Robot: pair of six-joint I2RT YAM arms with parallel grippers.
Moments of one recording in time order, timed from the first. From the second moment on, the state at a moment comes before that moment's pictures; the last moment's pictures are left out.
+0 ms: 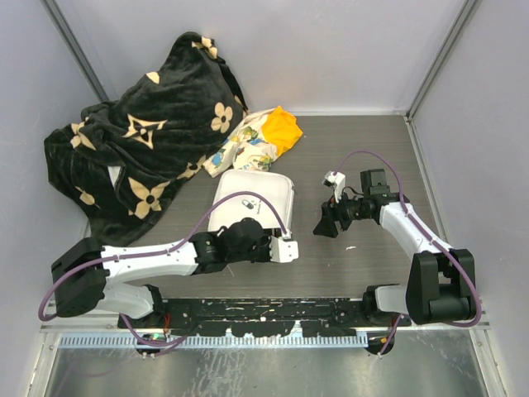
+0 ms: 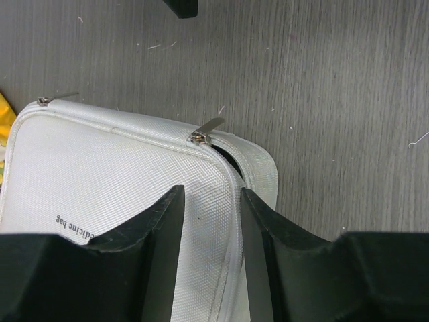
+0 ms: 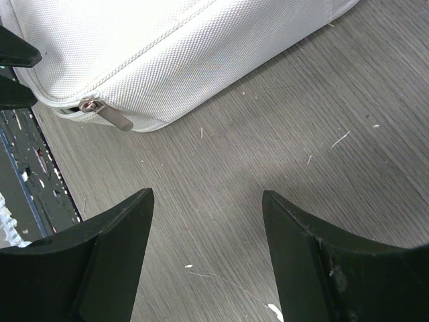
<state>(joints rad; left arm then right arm) -1.15 1.33 0.76 0.00 -0.01 0.55 0.07 1.29 0.75 -0.55 -0.86 -0.52</state>
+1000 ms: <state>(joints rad) -1.16 1.40 0.69 0.19 -0.13 0.65 0.07 1.30 0.75 -0.56 -0.86 -0.54</state>
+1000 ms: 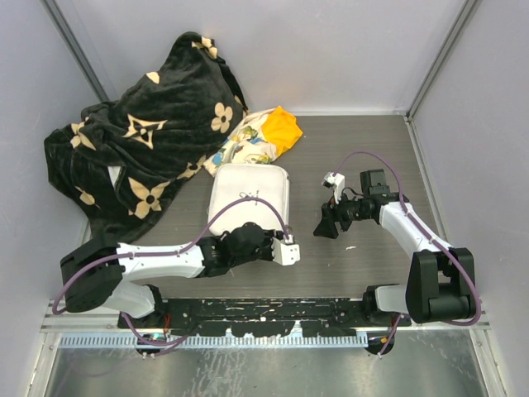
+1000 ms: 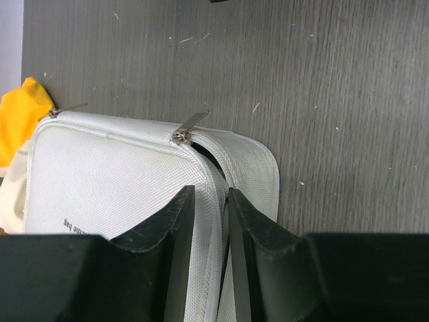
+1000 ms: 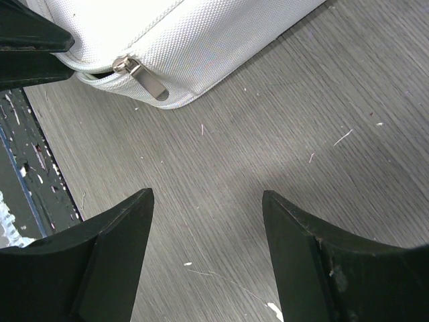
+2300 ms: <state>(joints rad) -0.93 1.21 0.75 -0.37 0.35 0.67 0.41 1.45 0.72 -0.19 -0.89 -0.36</state>
